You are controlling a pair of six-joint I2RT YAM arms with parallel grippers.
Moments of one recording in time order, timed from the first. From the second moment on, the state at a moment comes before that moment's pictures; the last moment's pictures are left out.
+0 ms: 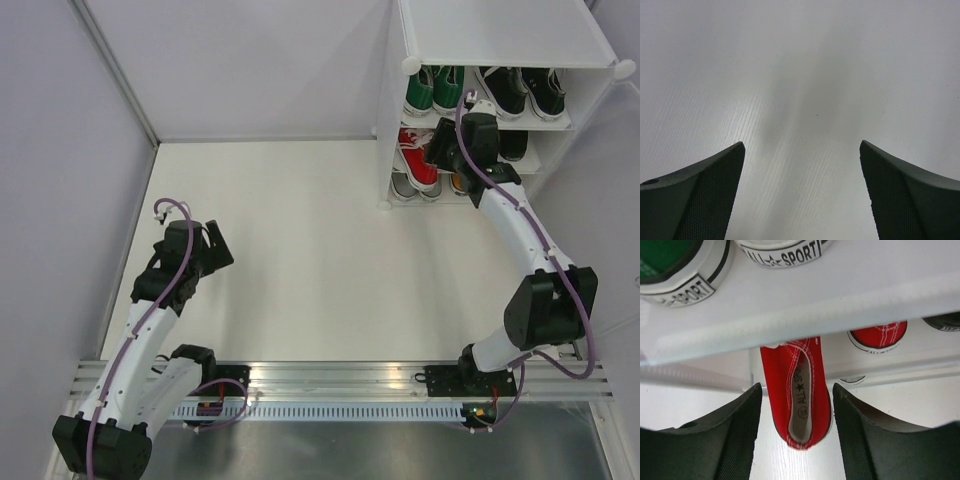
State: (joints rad) left arm -0.18 0.81 0.76 -0.69 -0.30 -0.46; right arm 0.12 1.59 1.43 -0.30 0.09 0.36
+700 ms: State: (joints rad) left arm -0.18 0.81 0.76 -0.69 -0.28 -0.46; right arm 0.12 1.48 1.08 -0.06 -0.05 0.28
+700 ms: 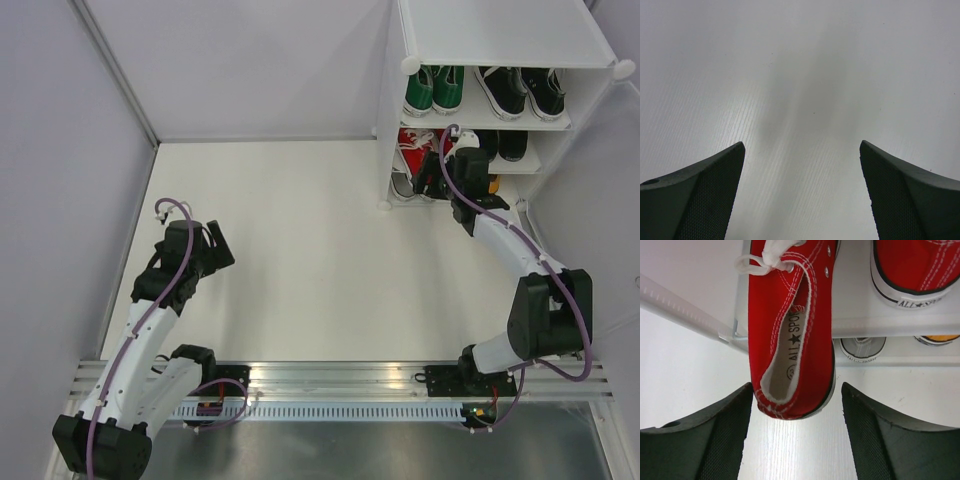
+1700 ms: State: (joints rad) left arm -0.18 0.84 0.76 -0.69 -0.28 -0.46; right arm 0.11 1.64 1.21 0.04 -0.07 0.25
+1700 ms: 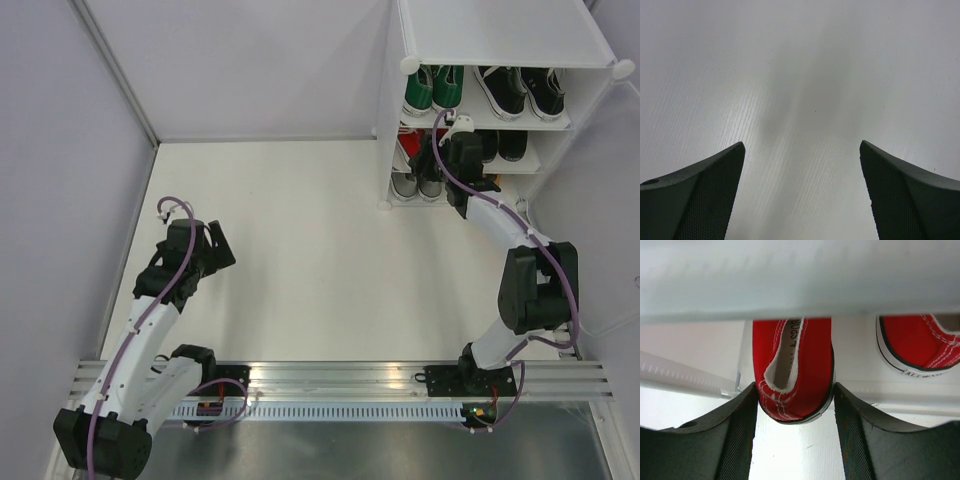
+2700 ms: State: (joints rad) left arm -0.18 0.84 0.76 -0.69 -0.28 -0.46; right arm 0.11 1.73 1.22 0.18 -0.05 0.24
